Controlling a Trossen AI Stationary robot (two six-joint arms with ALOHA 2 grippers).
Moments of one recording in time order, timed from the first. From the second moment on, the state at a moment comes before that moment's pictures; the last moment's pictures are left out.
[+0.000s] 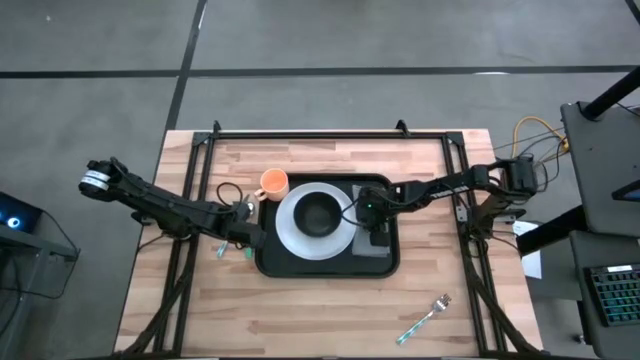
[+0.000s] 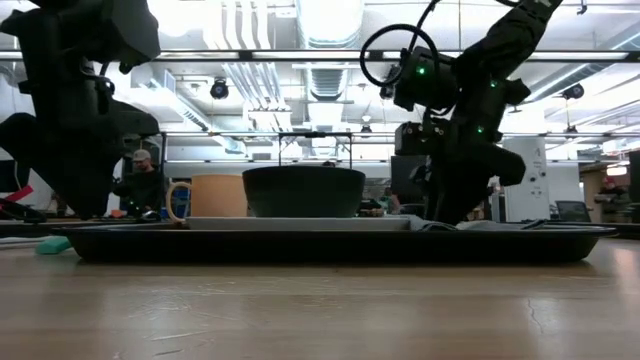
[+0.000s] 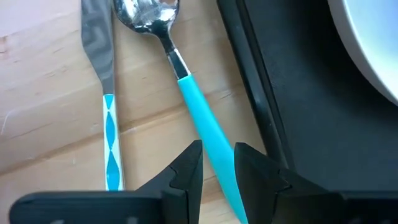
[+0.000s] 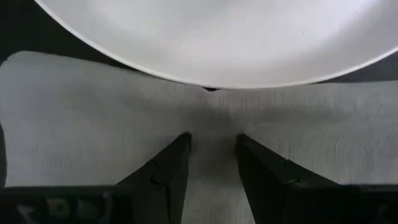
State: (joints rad) left arm -0.24 1.21 0.62 -0.79 -0.20 -1.45; right arm -0.12 1.65 0.79 -0.30 -0.08 -0.10
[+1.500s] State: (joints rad) left arm -0.22 1.40 0.61 -0.71 -0.31 -1.53; right arm -0.03 1.25 0.79 -0.47 -0.05 -0.07
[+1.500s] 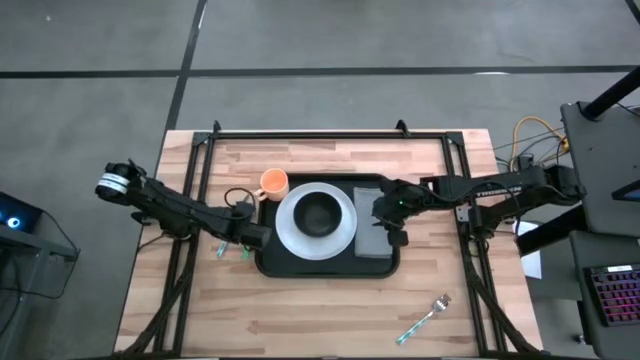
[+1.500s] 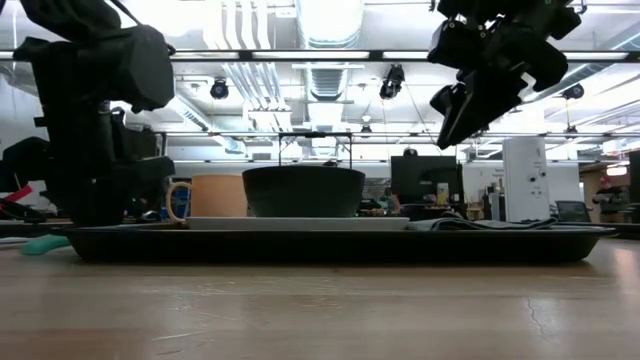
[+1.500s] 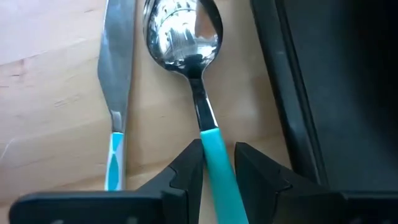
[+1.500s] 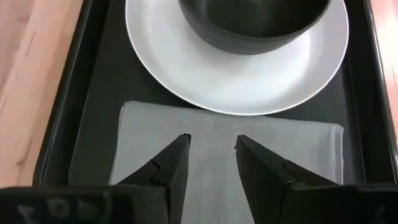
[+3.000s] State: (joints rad) left arm -0.44 1.48 0.72 -0.80 -0.04 -1.68; right arm -0.01 1.25 0.79 -0.52 -0.02 -0.09
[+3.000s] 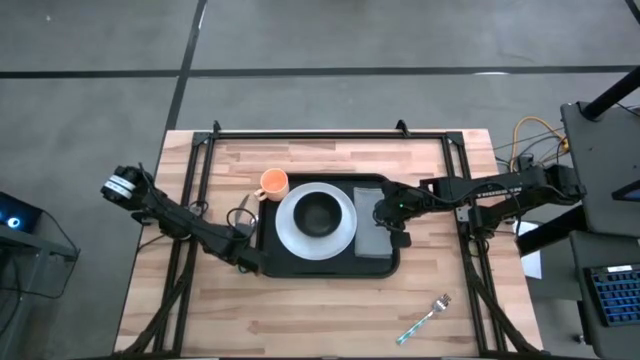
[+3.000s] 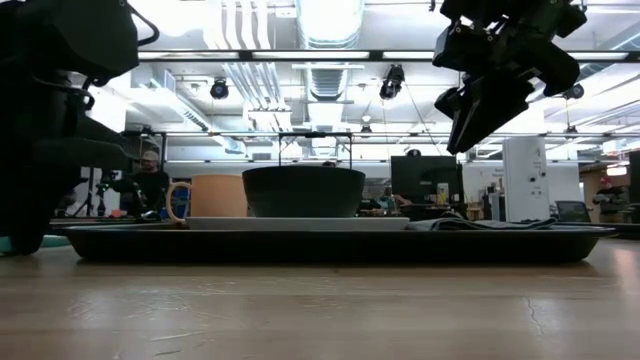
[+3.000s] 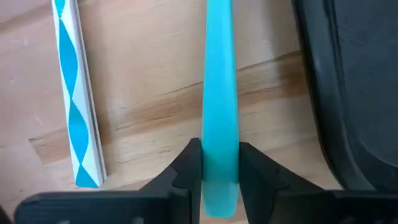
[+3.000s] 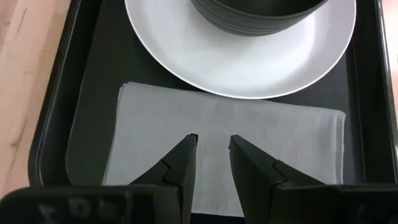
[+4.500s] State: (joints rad) left arm -0.68 1.44 1.30 -0.64 -1.06 -0.60; right arm 0.20 1.27 0.79 0.57 0.06 -0.09
